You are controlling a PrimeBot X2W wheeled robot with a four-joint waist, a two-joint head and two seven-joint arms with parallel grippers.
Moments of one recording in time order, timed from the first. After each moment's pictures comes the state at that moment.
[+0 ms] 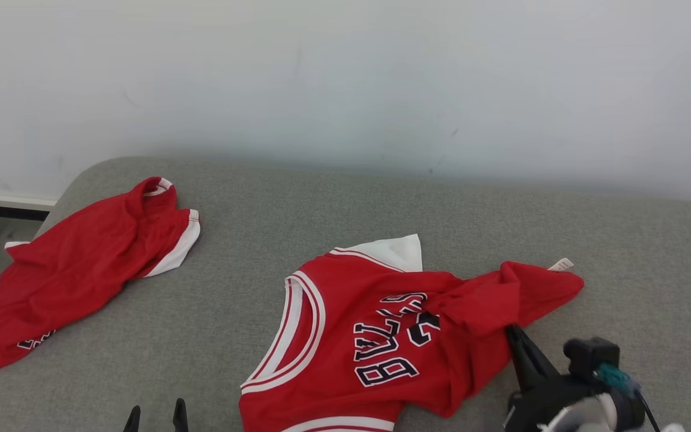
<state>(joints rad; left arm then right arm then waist) 0.02 0.06 0.02 0.42 -0.23 -0.10 -0.26 -0.36 -0.15 0.29 0.79 0.41 0.13 -0.26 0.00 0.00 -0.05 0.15</state>
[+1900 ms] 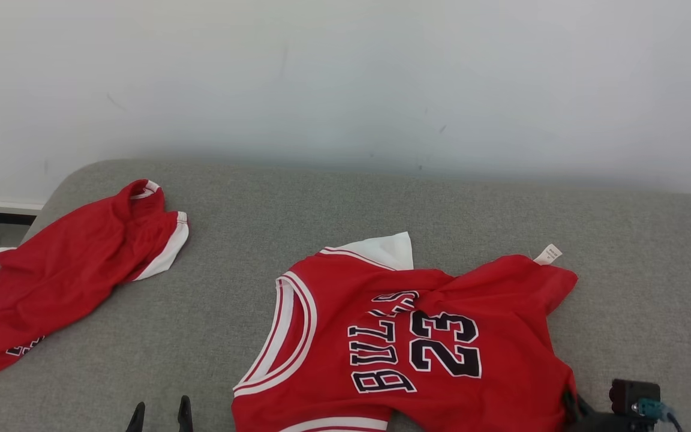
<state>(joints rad) 0.02 0.05 0.03 0.40 -0.22 -0.11 -0.26 -0.14 -0.10 -0.10 0.70 0.17 0.13 0.02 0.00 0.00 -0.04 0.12</state>
